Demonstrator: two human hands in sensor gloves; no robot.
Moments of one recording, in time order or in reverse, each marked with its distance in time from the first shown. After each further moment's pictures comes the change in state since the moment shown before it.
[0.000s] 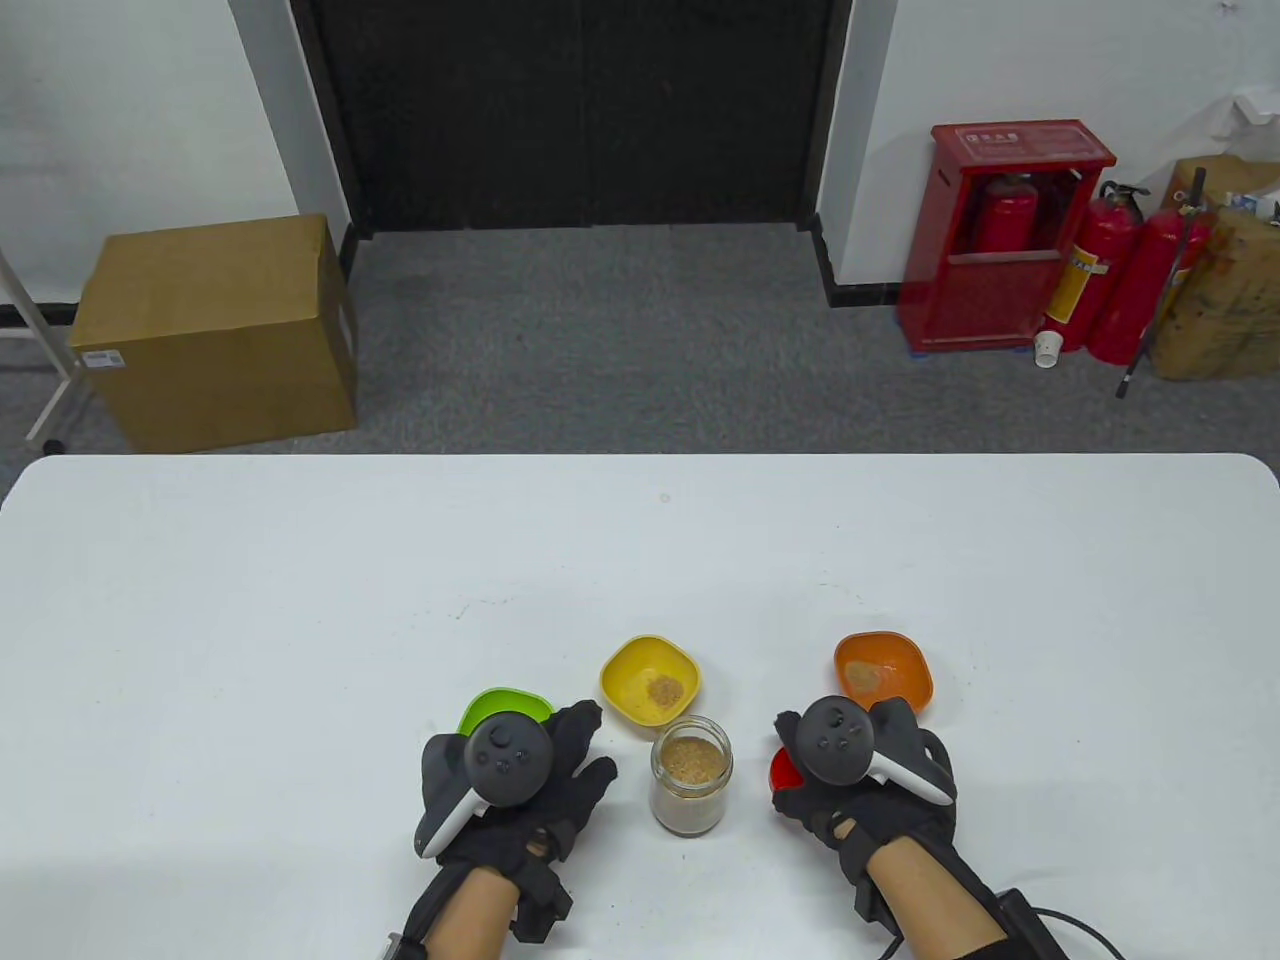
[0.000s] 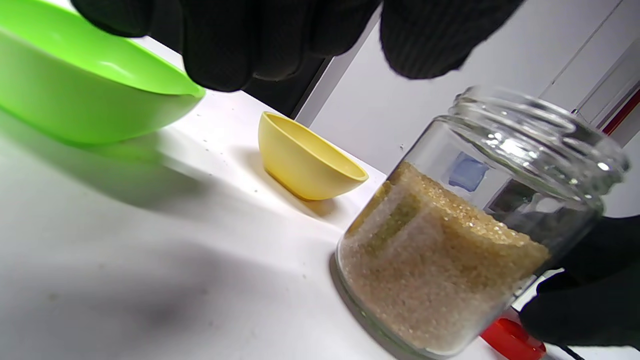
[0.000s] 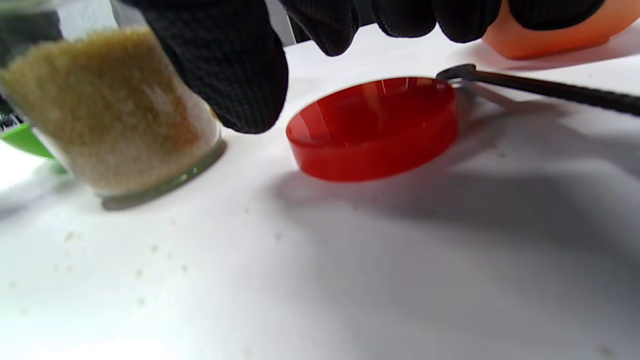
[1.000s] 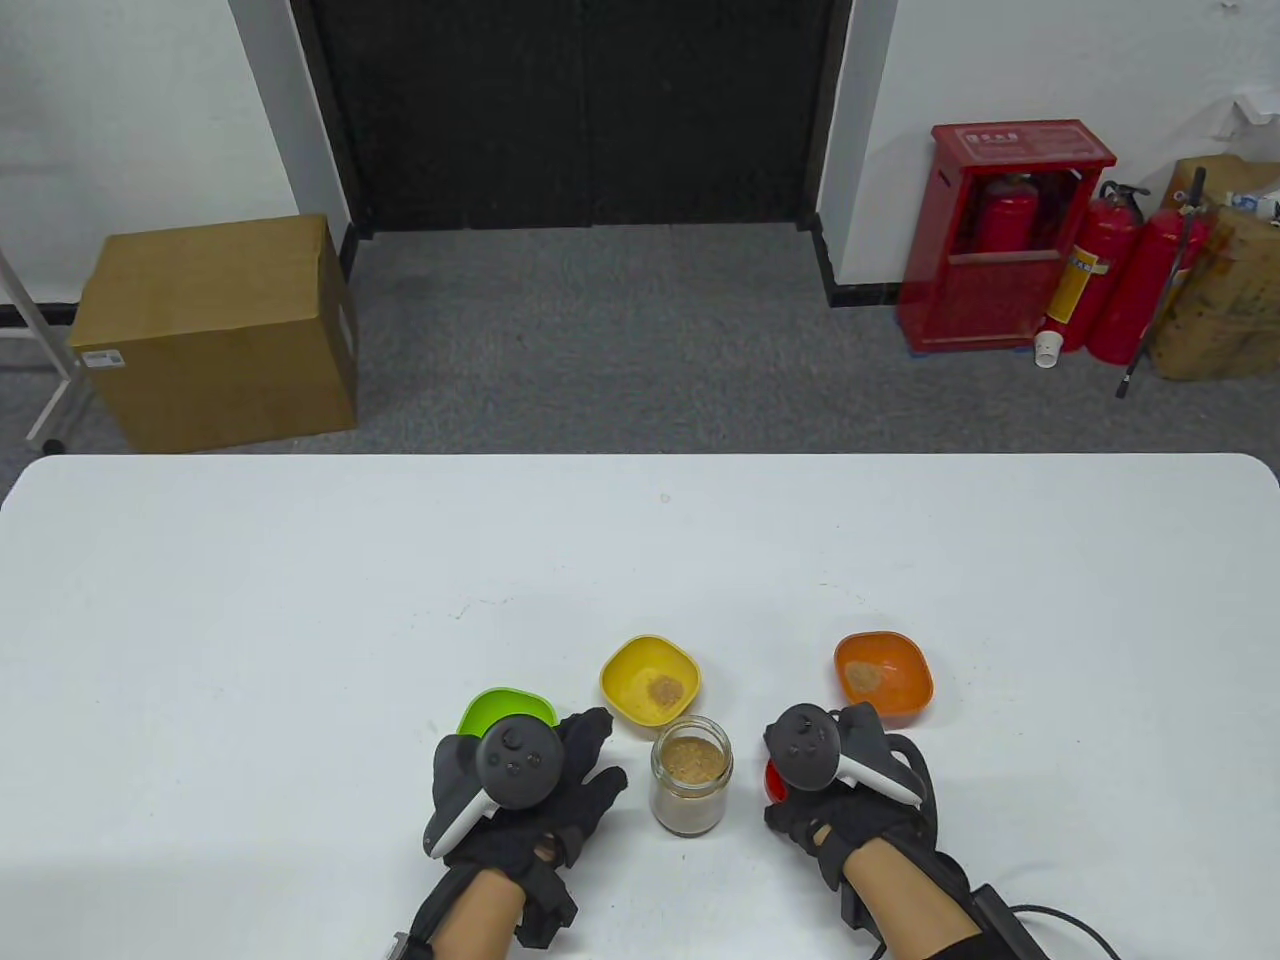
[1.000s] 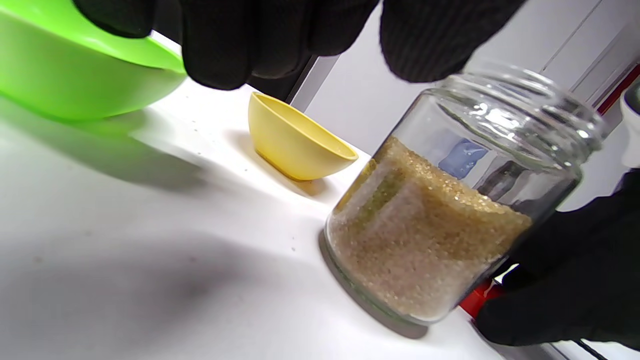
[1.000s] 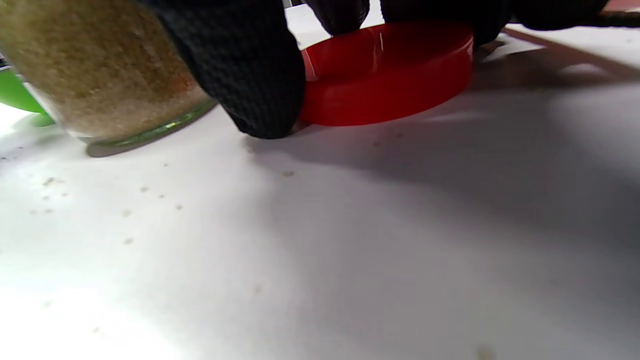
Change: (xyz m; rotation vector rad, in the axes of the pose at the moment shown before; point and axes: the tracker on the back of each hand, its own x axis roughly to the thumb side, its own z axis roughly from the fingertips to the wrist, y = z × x) left_hand 0.005 -0.007 -0.001 -0.040 -0.024 -0.003; right_hand 0.008 0.016 -0.012 0.059 0.009 0.022
